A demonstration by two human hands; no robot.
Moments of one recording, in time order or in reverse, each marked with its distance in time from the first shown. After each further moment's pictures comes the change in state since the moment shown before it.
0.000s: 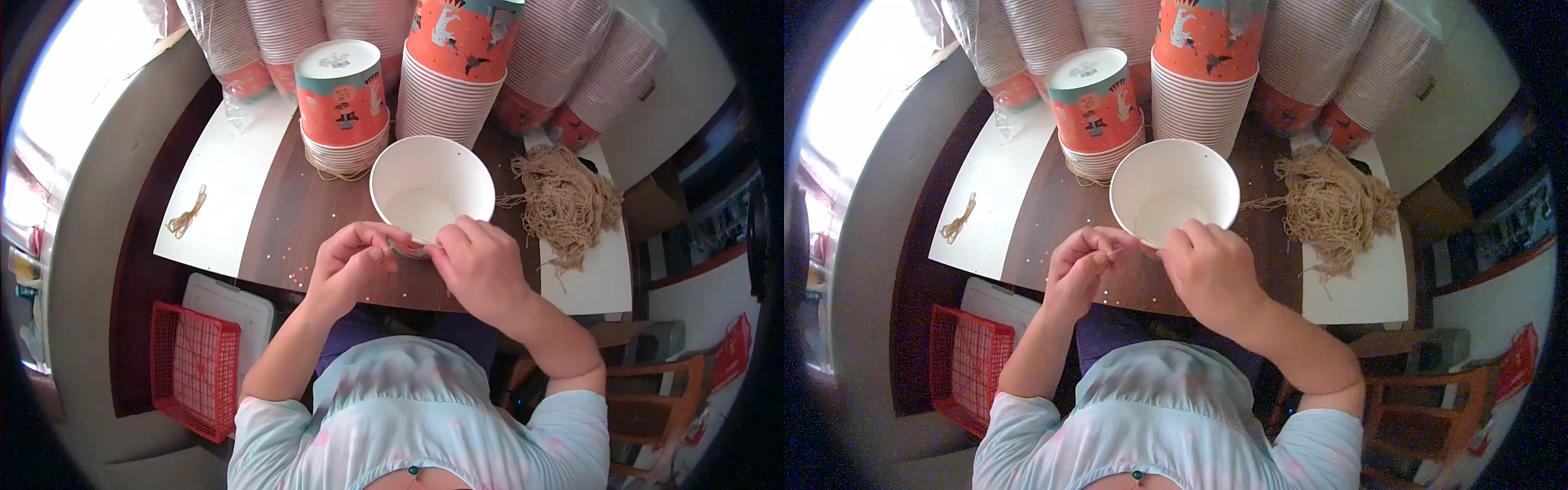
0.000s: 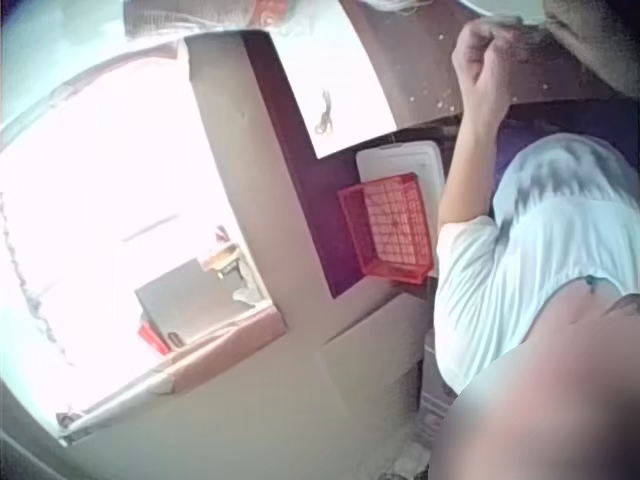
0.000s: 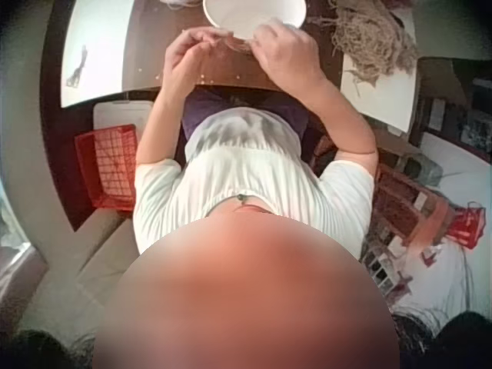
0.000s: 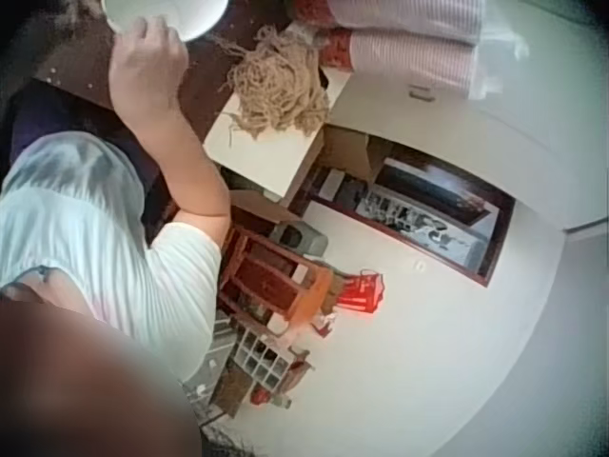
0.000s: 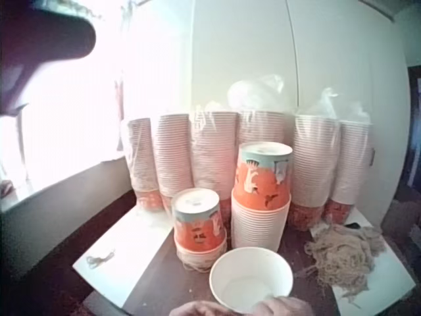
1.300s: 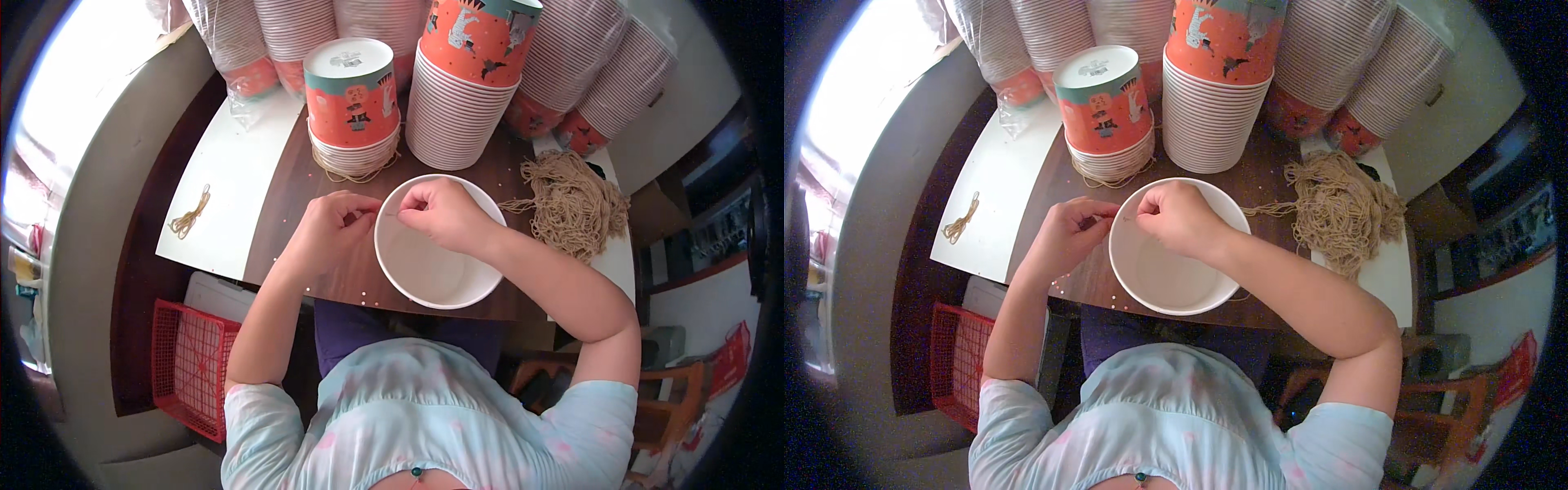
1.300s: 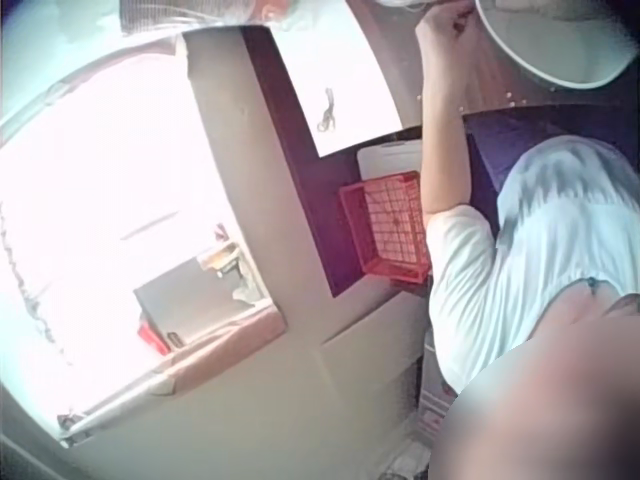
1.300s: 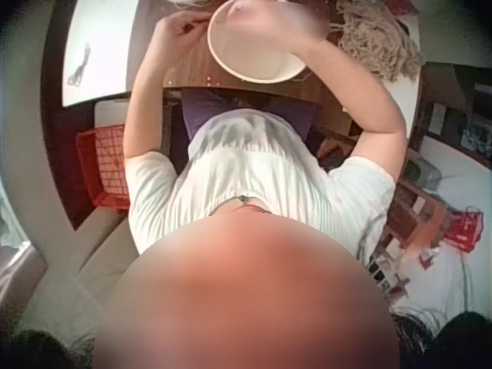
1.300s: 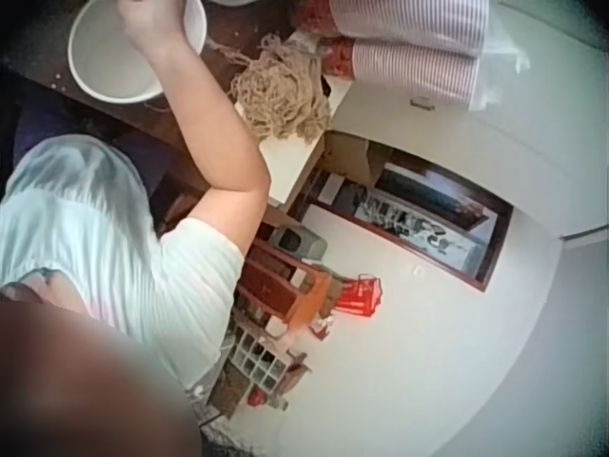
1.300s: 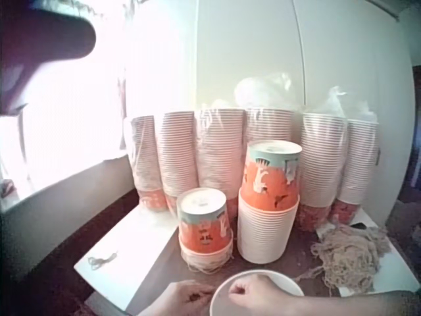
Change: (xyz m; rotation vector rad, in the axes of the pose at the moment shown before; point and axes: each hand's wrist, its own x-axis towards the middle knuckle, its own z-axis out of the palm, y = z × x) left_hand 0.044 0.031 -0.042 0.921 0.021 -0.177; right_hand 0.070 0.030 0.054 0.809 -0.414 0.452
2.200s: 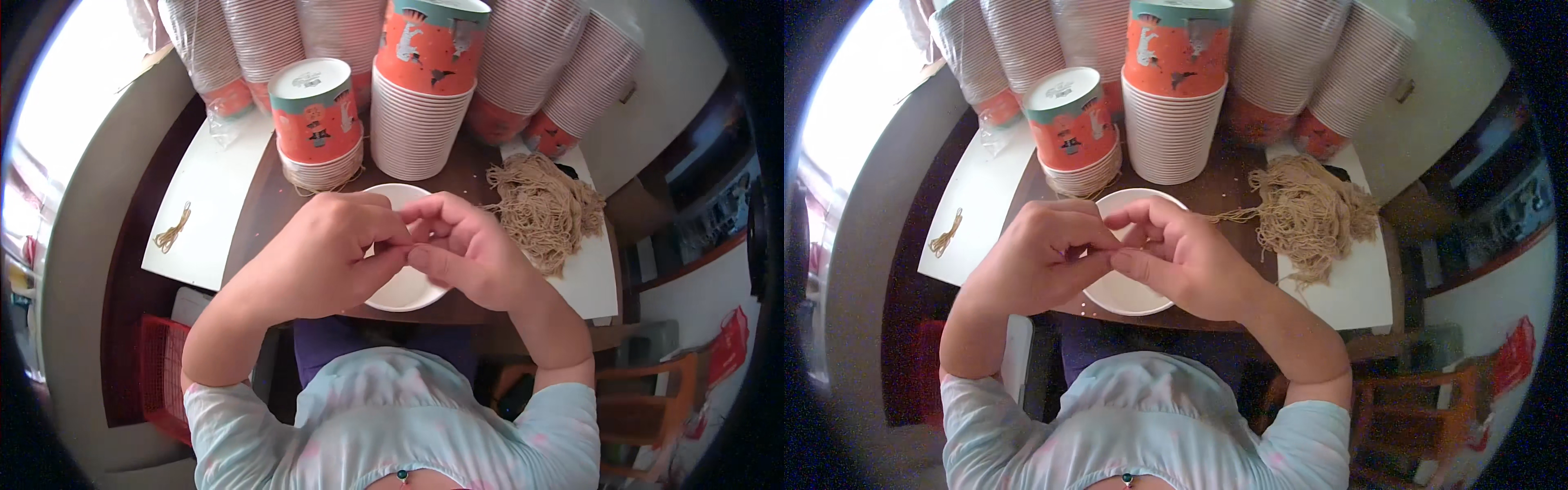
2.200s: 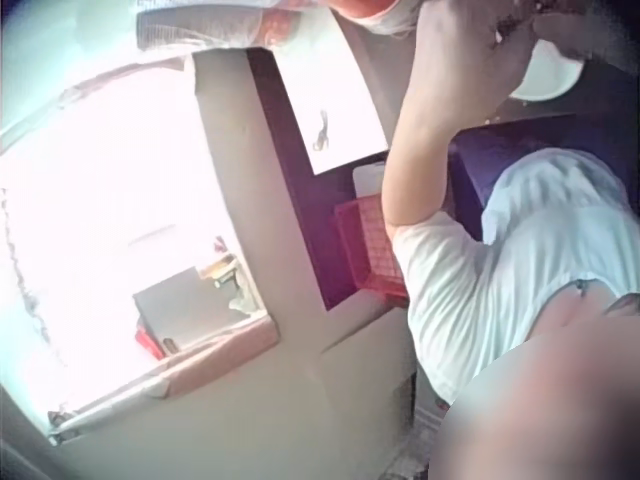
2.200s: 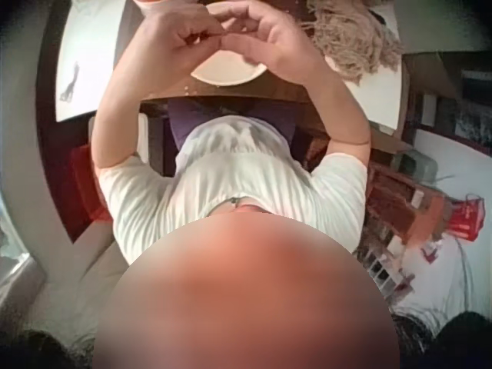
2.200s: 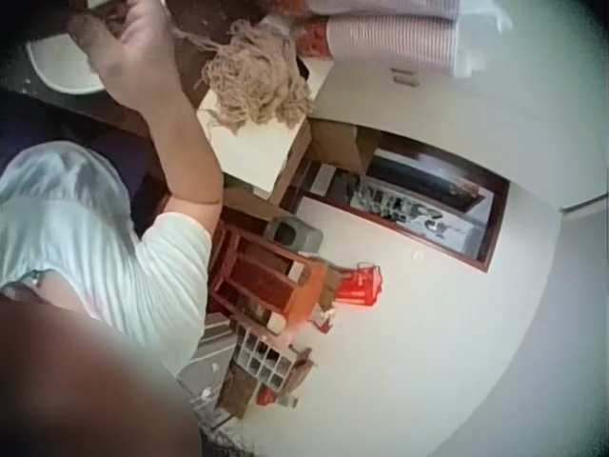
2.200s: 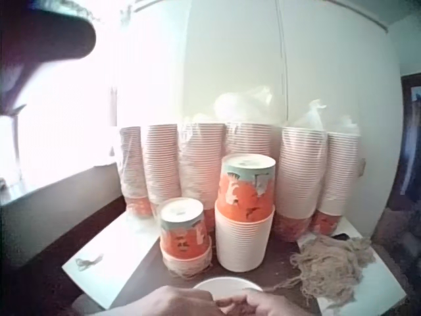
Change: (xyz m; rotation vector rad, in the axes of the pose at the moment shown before) left_hand -0.004 0.122 0.008 0.190 -0.235 0.460; right_hand -0.099 -0.050 -0.044 0.604 -0.099 -0.153
